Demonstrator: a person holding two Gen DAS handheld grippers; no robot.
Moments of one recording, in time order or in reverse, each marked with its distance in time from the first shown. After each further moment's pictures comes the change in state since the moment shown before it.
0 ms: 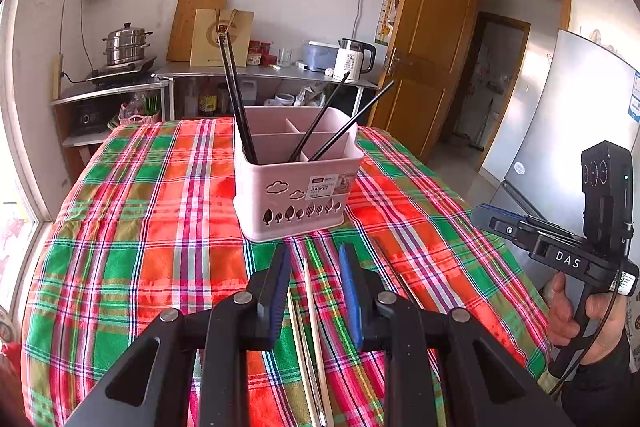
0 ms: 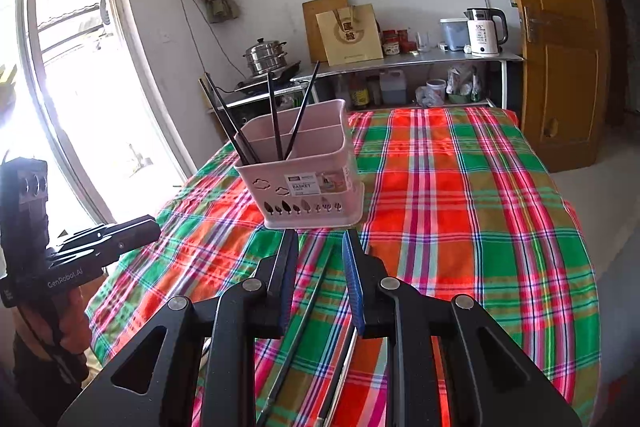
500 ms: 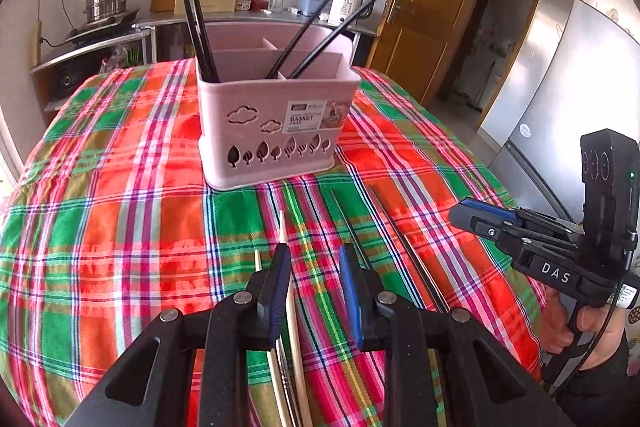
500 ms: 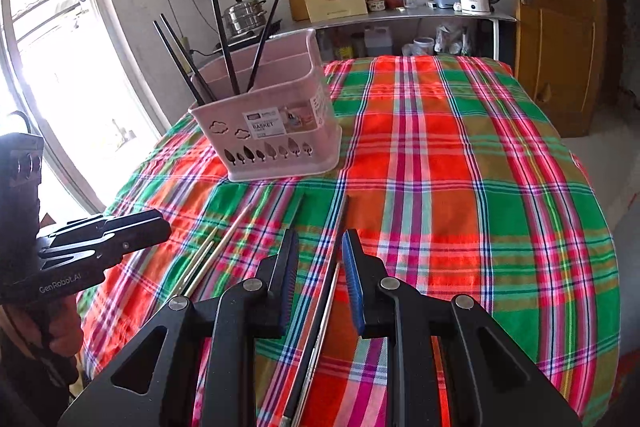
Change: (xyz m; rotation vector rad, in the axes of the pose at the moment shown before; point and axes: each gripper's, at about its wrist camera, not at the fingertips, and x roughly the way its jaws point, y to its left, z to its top) left arm 0.078 -0.012 -0.021 -0.016 0.209 -0.032; right arm 0.050 -0.023 -0.031 0.017 0.152 -0.052
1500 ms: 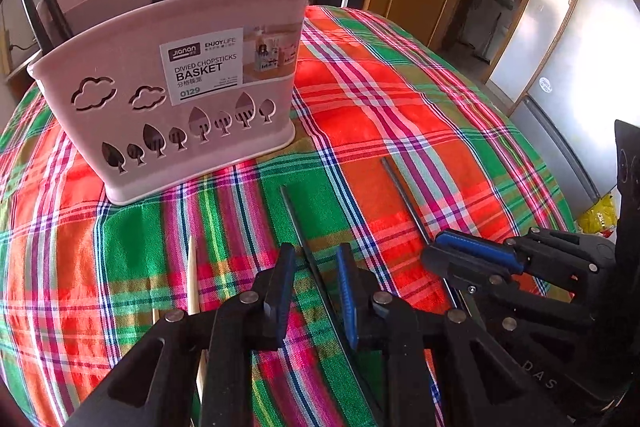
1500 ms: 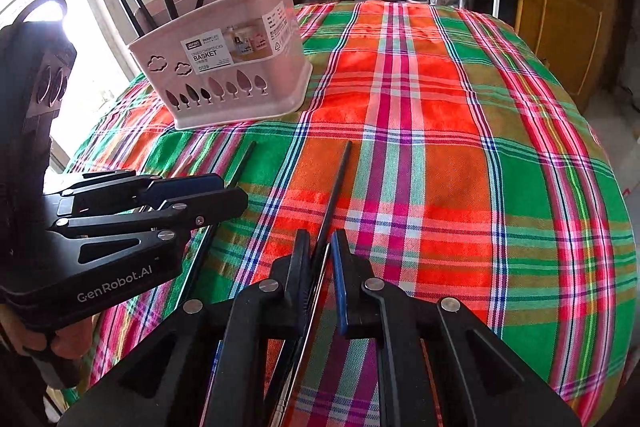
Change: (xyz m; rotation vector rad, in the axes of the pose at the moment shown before) left arm 0.111 -0.048 0.025 0.073 0.161 0.054; right arm 0.056 -0.020 -0.007 -0.034 0.163 -0.073
